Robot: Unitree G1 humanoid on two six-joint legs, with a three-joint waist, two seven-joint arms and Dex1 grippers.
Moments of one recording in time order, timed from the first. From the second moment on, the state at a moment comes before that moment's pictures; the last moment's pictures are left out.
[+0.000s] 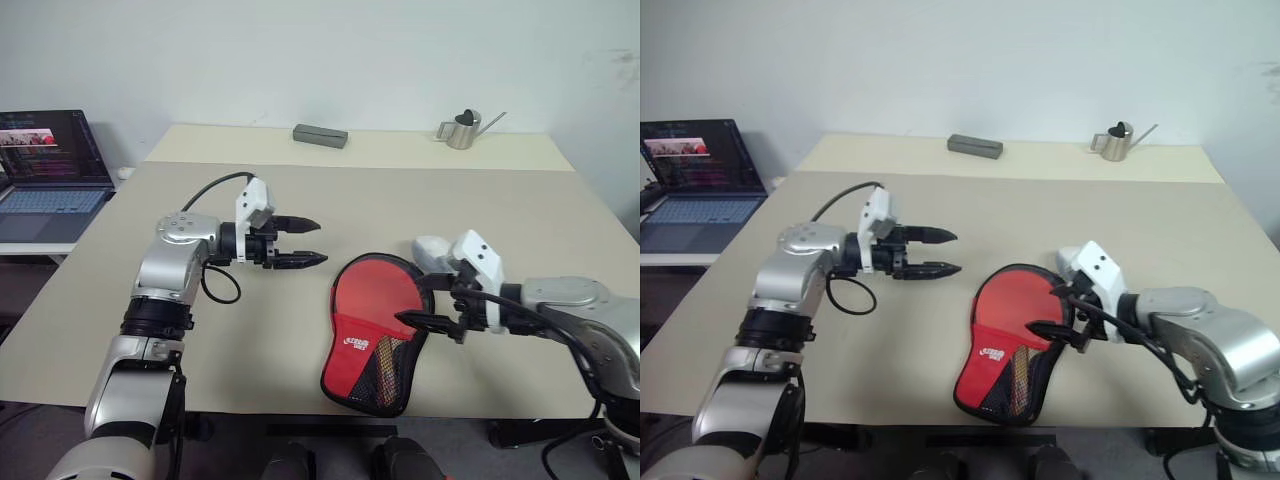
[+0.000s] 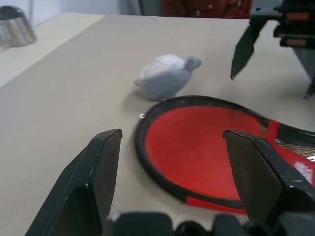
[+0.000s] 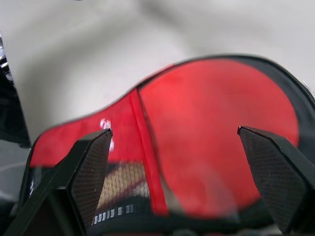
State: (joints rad) left arm -0.80 0.54 -0.06 0.36 -0.26 0.28 -1.40; right arm -0.41 -0.72 -0.11 -0.62 0.65 1.28 0.77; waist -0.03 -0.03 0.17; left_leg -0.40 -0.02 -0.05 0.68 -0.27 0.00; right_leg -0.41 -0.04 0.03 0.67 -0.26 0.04
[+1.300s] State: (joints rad) left arm -0.89 0.20 -0.35 0.78 -0.01 -0.04 -1.28; right arm -0.22 -0.94 -0.38 -0.62 0.86 1.19 0.64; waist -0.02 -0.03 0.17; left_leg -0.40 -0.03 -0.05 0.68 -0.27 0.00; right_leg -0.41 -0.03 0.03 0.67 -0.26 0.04
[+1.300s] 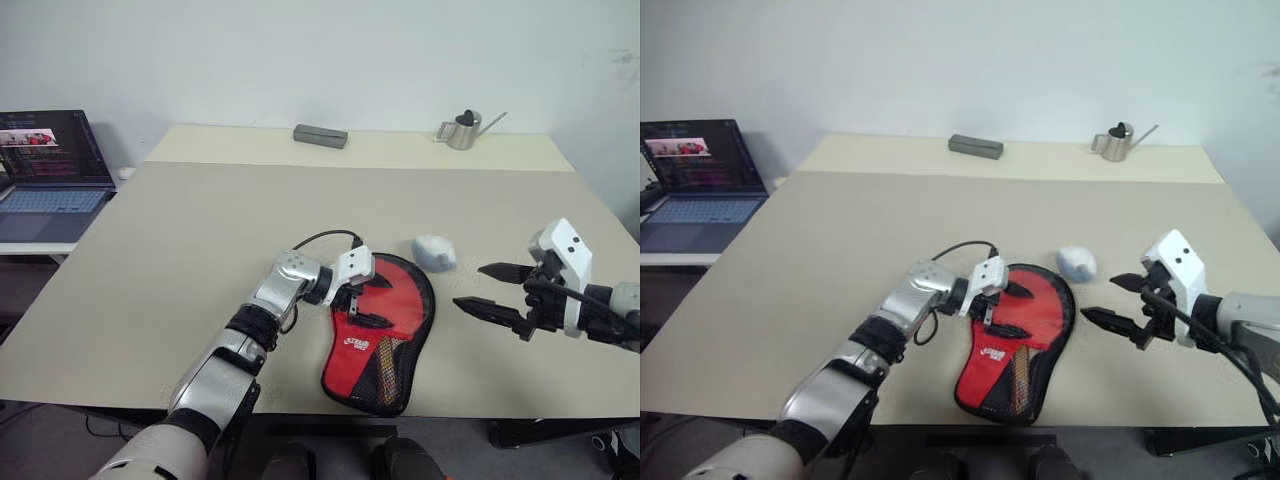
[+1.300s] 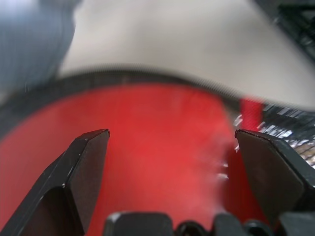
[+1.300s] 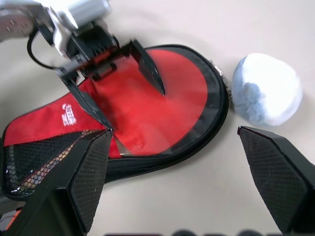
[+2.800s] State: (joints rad) left arm -0.85 0.17 -0.31 0.80 0.02 -0.13 -1.13; right arm -0.78 -0.60 0.21 0.36 0.16 0.66 0.71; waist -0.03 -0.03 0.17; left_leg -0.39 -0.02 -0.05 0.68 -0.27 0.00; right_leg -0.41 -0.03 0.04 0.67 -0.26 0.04
